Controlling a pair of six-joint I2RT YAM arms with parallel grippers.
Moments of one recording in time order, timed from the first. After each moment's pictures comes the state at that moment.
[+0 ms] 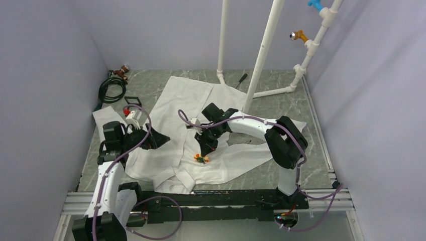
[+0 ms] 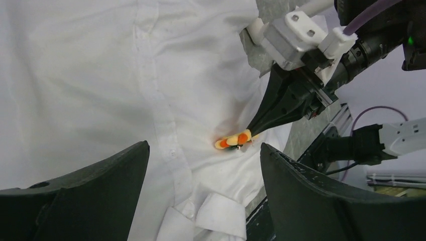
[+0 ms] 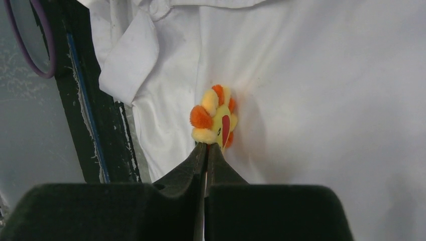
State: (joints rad) left arm 0.18 0.79 0.51 -0.29 0.91 -0.22; right arm 0.80 1.88 1.29 -0.60 -0.69 -0.31
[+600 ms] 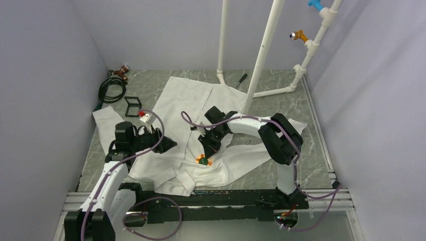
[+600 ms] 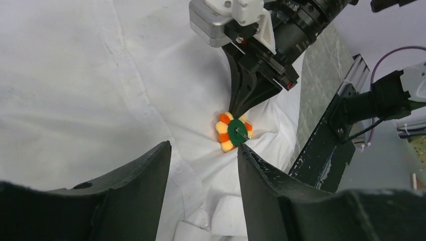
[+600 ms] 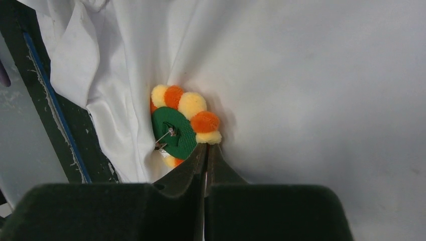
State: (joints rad) left arm 0.00 0.83 0.40 -0.09 0.89 -0.19; right arm 0.77 1.95 1.23 -0.54 -0.66 -0.26
